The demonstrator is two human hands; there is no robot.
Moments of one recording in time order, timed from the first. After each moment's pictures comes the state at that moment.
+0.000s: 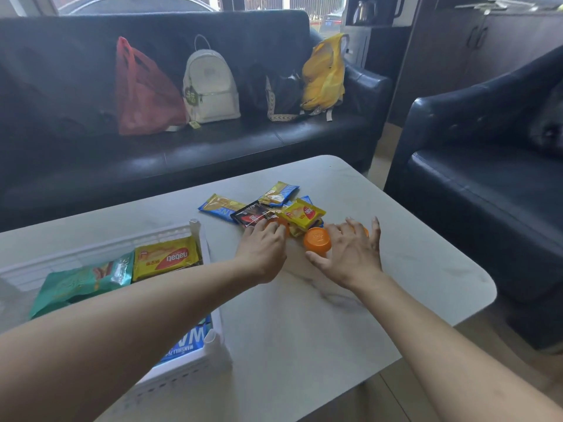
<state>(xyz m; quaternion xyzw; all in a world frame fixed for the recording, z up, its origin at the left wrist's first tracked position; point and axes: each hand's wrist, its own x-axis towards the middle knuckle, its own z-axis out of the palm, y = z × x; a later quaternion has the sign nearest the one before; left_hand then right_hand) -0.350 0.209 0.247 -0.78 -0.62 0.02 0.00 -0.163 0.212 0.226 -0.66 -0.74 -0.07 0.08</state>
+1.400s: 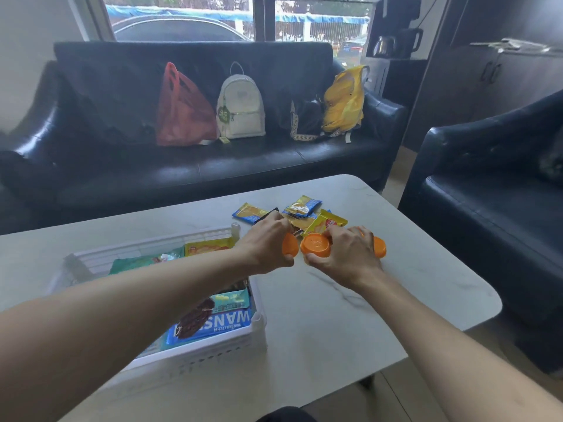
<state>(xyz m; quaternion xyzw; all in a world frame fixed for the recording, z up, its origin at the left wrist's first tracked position) -0.405 0.157 0.312 -0.79 -0.60 -0.15 -0.06 -0.214 0.165 0.285 -0.61 -0.76 0.03 0.21</state>
